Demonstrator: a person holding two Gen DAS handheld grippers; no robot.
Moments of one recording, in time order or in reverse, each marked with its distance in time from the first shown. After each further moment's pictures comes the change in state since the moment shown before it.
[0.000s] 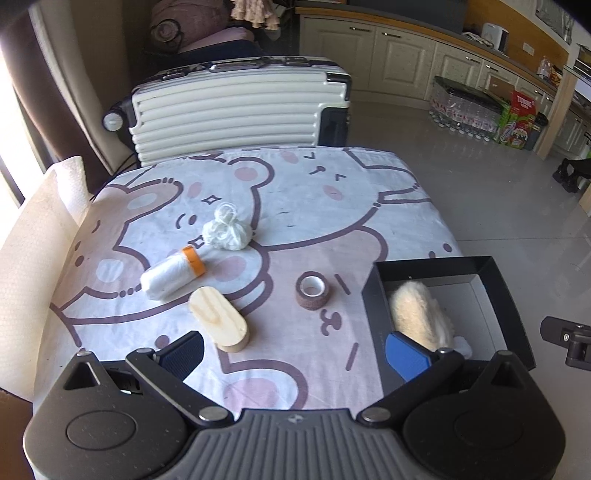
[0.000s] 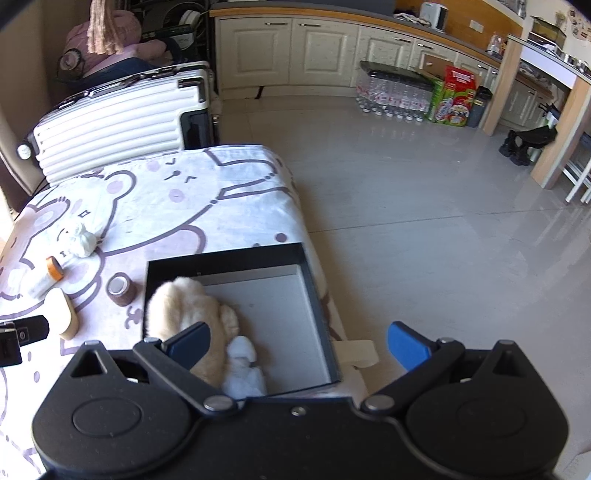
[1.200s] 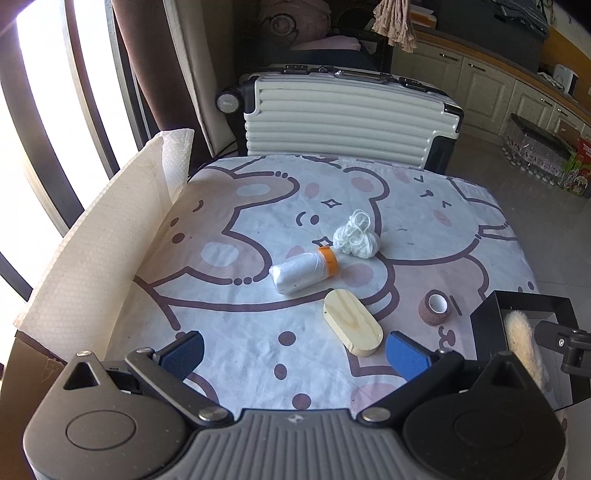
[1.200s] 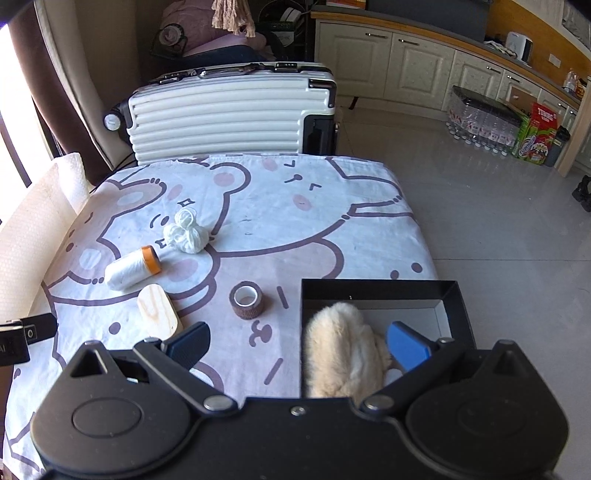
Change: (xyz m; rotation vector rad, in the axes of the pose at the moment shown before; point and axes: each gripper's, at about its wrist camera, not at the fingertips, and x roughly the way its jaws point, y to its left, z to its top) left arm -0.020 0.120 -0.010 -0.150 -0.034 0.142; right arm 0.004 0.133 0.016 -0.133 -0.046 0.182
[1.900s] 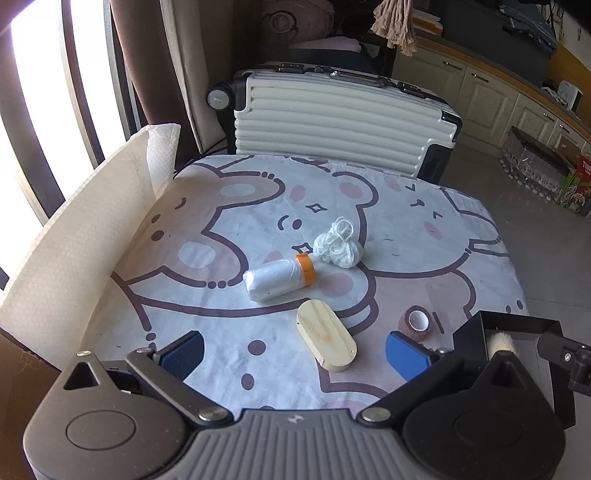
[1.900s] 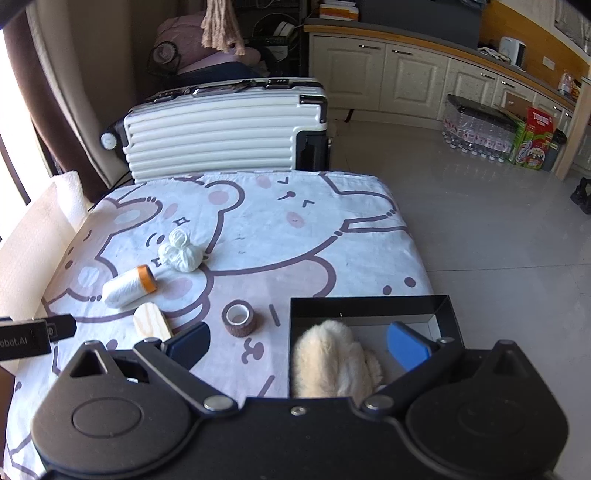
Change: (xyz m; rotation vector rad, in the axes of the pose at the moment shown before) left arm 0.018 -0.021 0.011 -0.055 0.005 -0.038; right arm -0.004 -0.019 0.008 0.045 -0.056 0.004
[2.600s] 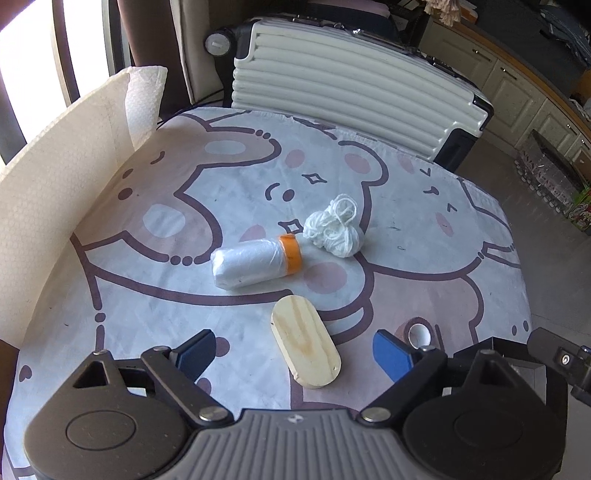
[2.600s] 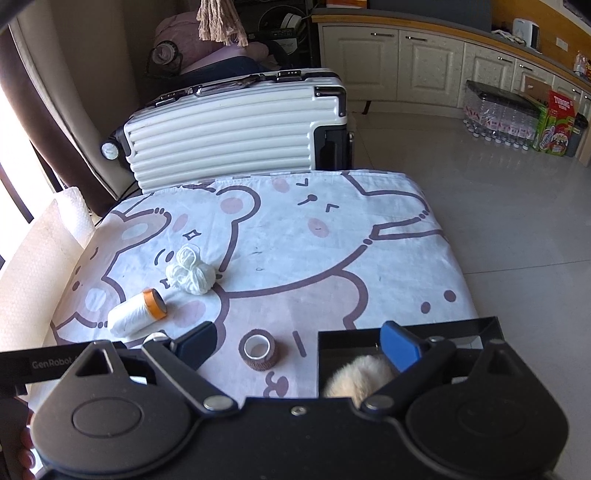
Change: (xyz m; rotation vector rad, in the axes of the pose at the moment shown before) left arm 0.077 -0.007 0.018 -0.114 0.126 -0.035; right arm 0.056 0.006 0.028 0.038 0.012 0.083
